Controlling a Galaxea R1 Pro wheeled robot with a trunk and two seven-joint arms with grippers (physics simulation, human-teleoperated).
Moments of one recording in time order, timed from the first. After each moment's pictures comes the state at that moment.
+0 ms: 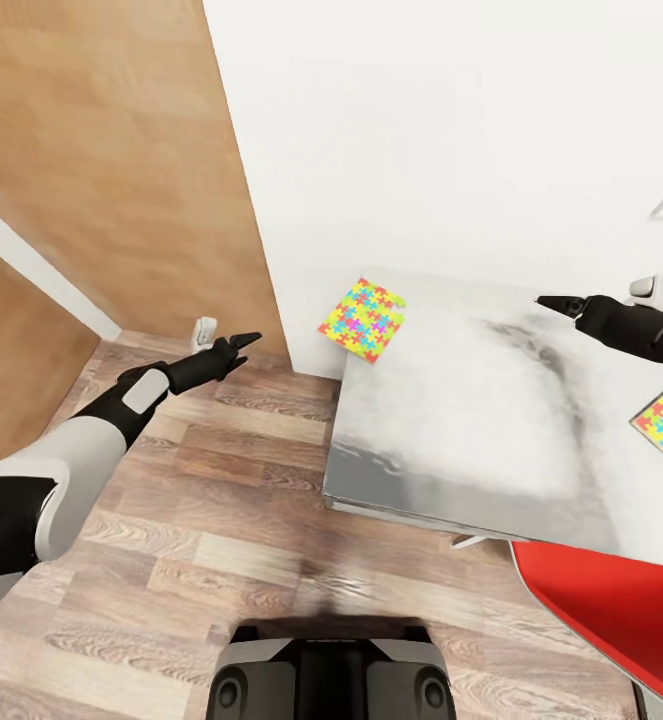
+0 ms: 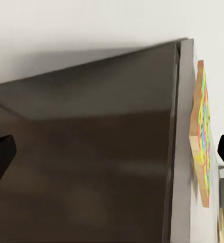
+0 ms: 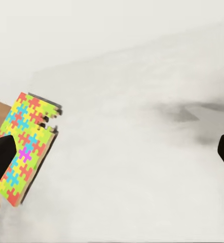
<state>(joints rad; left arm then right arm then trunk) -1.34 0.15 -0.11 -0.26 0.80 0.50 -0.68 -0.93 -0.52 -0.14 -1.62 -1.14 1.02 -0.23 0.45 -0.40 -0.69</state>
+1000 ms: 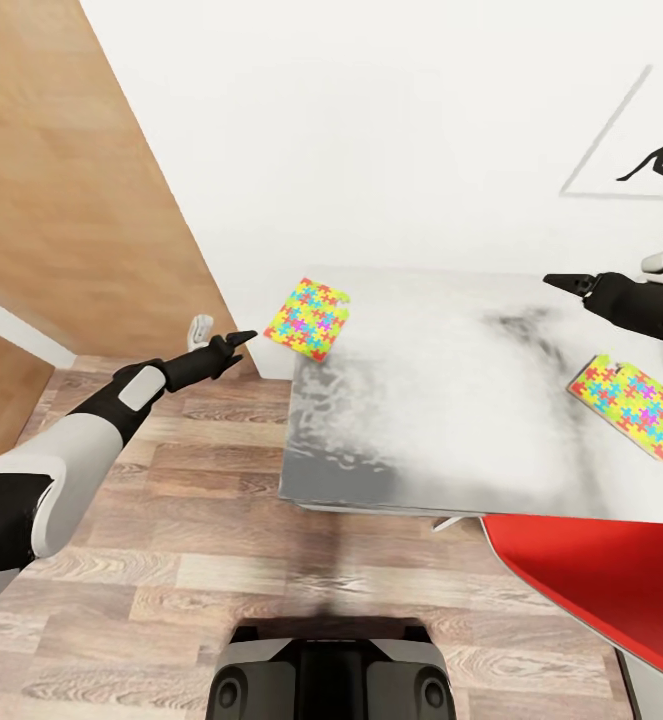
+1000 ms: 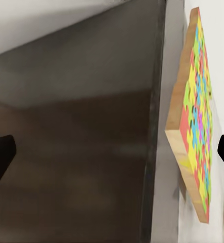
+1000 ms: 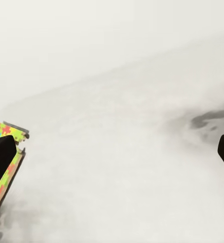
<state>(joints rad) -1.35 0.16 -0.11 -0.26 0.80 0.49 -0.64 -1.00 -0.52 -0.14 -1.62 -1.15 1.04 -0.23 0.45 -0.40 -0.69</state>
